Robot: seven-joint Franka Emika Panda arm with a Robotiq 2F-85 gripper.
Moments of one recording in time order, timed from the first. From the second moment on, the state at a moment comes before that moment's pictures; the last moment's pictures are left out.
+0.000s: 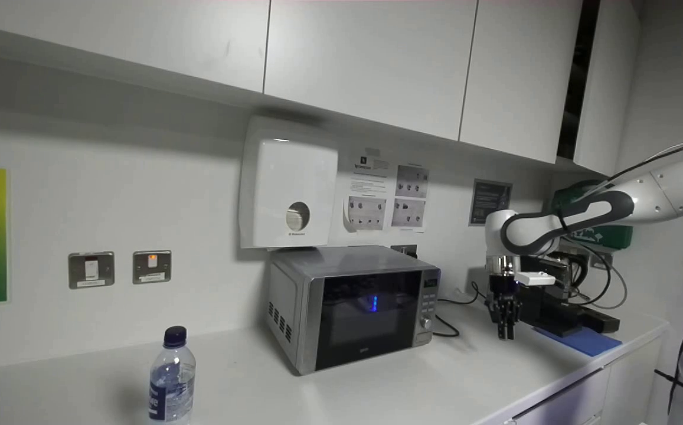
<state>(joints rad) 0.15 -0.32 0.16 -2.44 0.19 1.91 0.16</state>
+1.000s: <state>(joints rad) 0.18 -0.27 0.20 -2.43 0.18 2.31 0.10</state>
